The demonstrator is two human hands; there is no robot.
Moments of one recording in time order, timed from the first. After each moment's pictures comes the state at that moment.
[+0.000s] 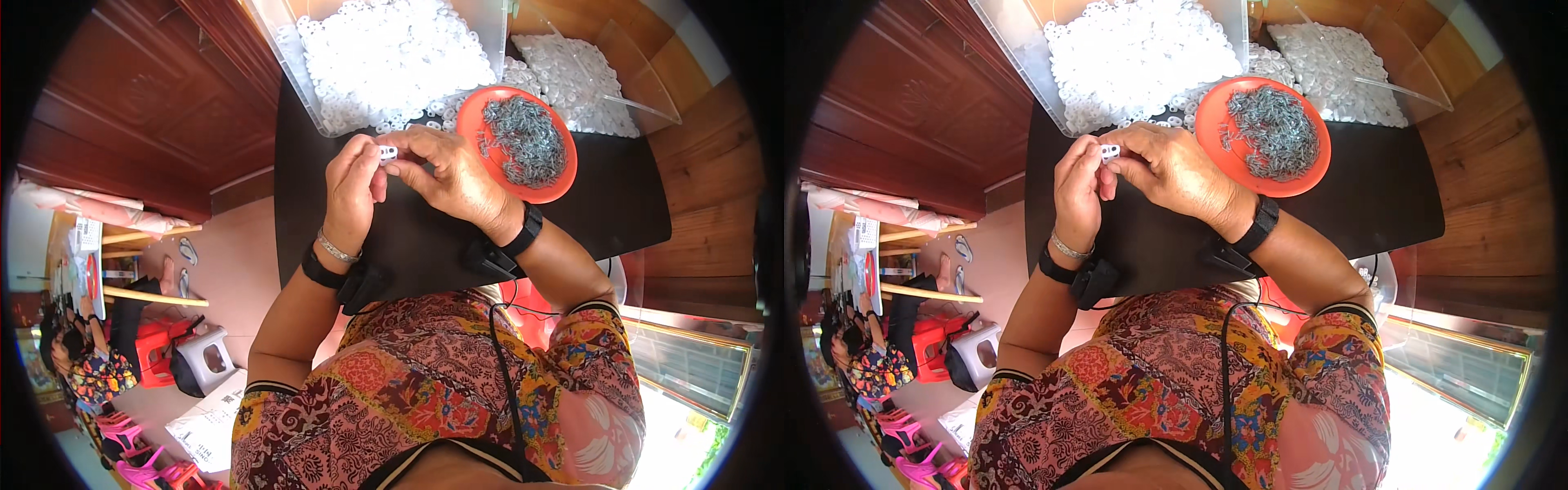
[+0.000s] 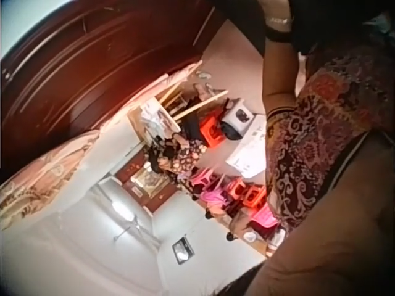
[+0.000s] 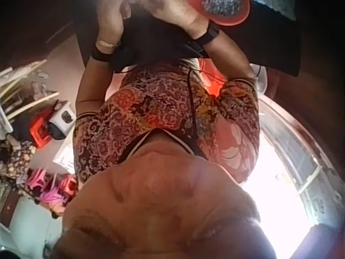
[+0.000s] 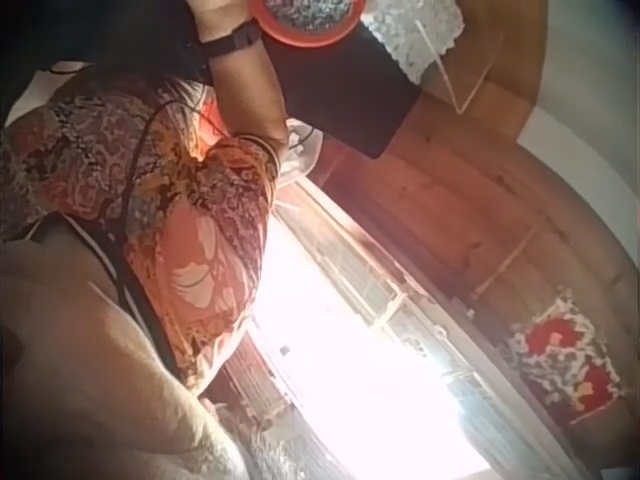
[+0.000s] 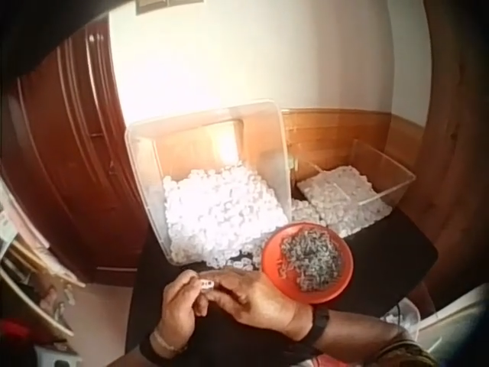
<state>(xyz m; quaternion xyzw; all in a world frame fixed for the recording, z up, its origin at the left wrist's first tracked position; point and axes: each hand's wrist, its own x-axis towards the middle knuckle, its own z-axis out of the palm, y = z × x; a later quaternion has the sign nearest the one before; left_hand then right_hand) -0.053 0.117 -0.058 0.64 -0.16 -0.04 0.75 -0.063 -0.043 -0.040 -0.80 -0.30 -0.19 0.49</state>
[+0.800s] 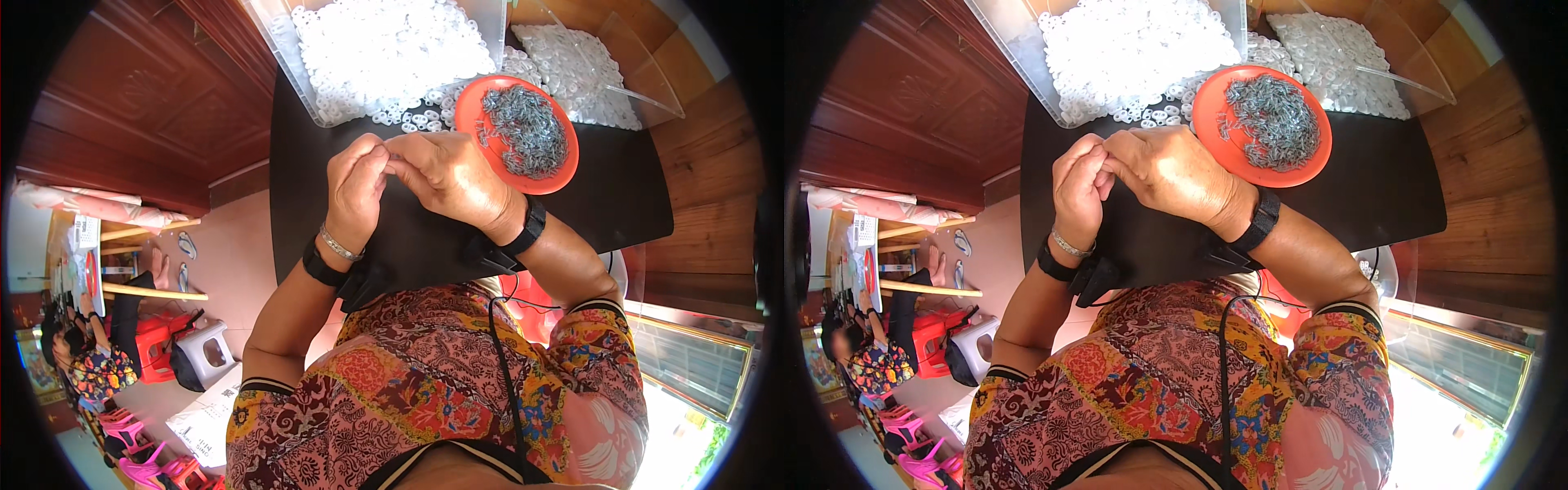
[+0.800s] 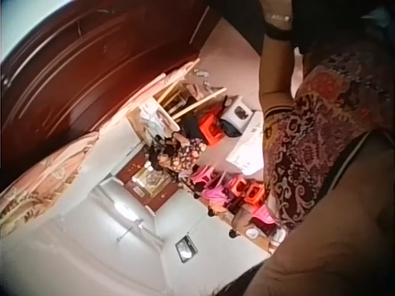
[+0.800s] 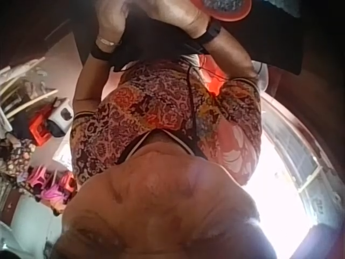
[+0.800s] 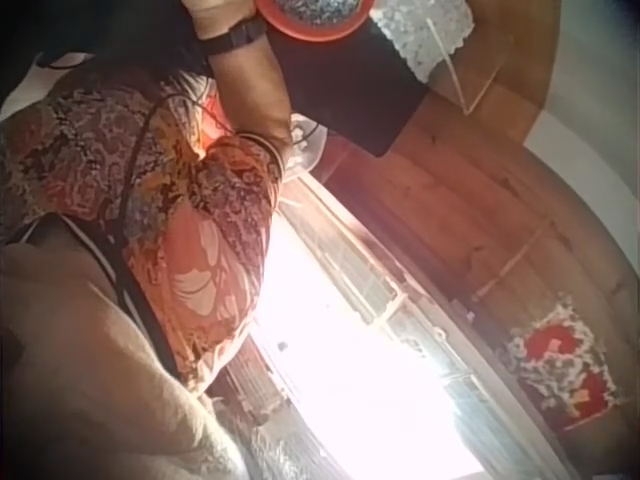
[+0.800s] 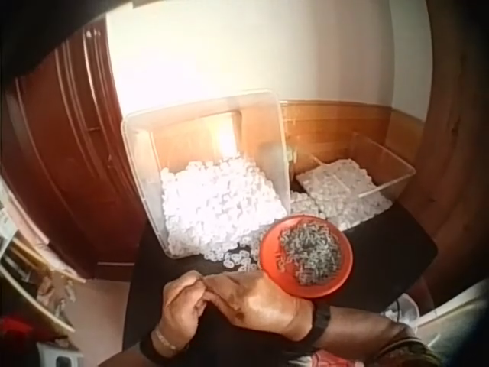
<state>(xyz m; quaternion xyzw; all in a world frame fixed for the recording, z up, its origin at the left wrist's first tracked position) -0.058 0.113 -0.062 0.64 -0.18 -0.04 0.75 -0.071 -0.045 -0.039 -0.83 -0.33 -0.24 0.37</state>
